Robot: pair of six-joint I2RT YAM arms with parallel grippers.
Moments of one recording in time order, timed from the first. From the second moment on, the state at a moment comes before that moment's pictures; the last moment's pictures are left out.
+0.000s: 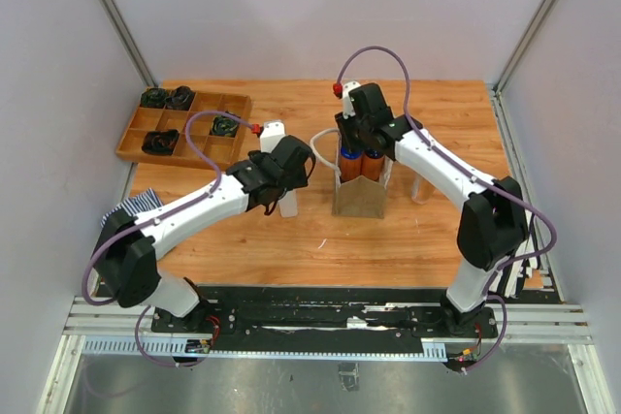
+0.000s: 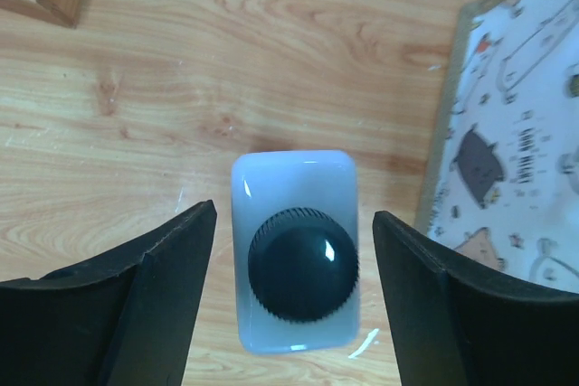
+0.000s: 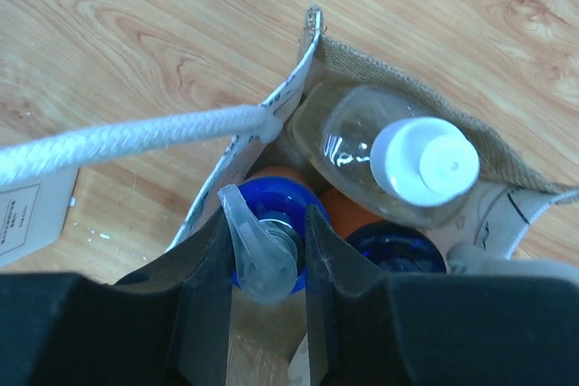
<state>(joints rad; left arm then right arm) -0.78 1.48 1.13 -0.54 -0.61 -0.77 0.55 1.76 1.50 -0.47 0.07 0.00</state>
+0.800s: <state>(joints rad) -0.78 1.42 1.40 -0.46 -0.54 -0.60 0.41 1.44 1.76 -0.51 0.28 -0.06</state>
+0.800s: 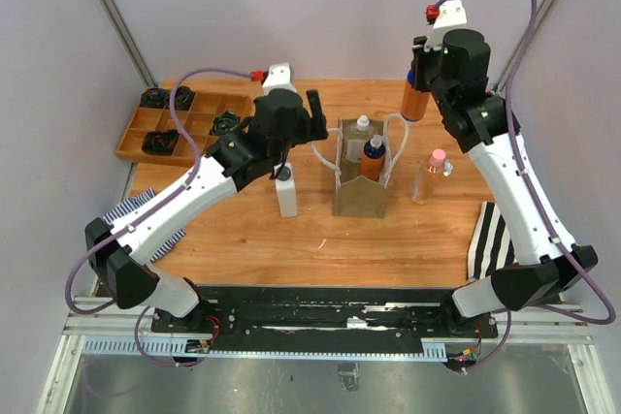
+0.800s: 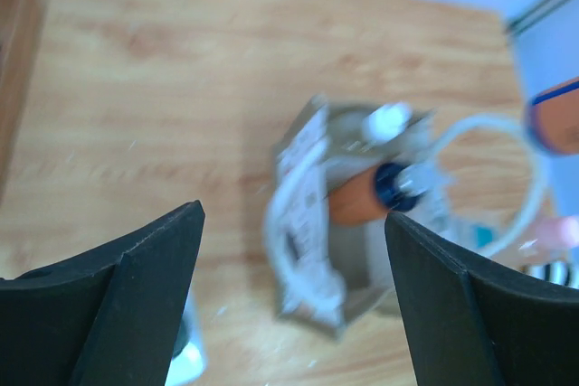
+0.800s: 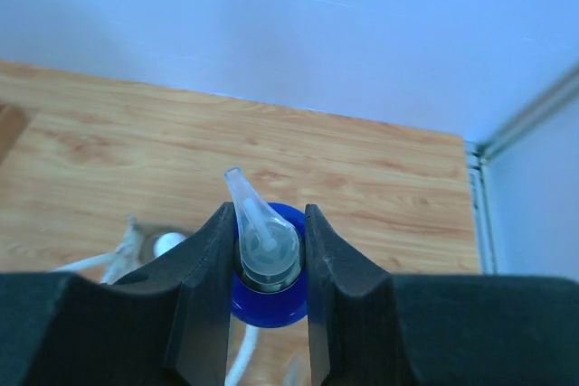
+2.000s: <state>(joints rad) -0.85 2.07 1.82 -0.34 -0.15 -0.35 0.13 1.73 1.43 -0.37 0.11 0.07</state>
